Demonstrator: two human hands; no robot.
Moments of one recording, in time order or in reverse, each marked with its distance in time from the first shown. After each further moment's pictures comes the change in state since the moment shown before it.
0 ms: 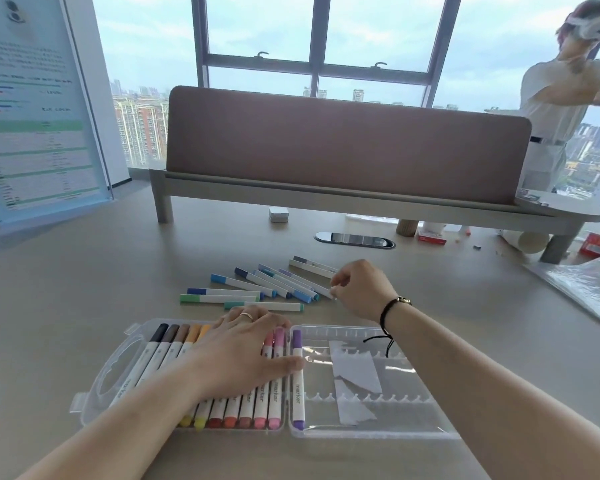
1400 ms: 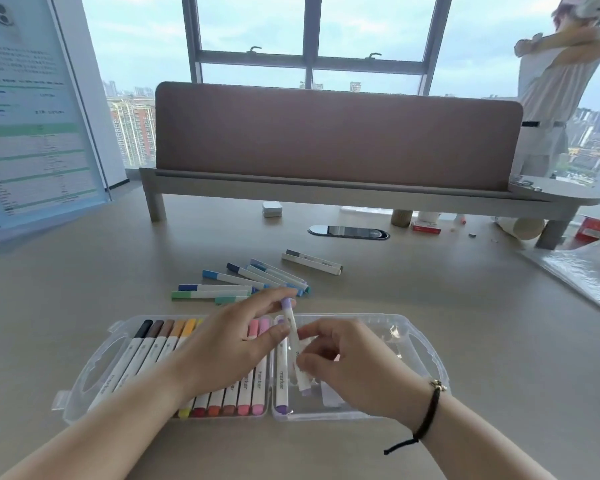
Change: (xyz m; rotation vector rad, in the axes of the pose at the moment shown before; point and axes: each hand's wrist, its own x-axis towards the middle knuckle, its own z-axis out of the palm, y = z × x) left_hand -0.008 0.007 0.004 -0.383 0.330 0.233; right_hand -0.122 -0.017 0.003 0.373 -0.300 -0.099
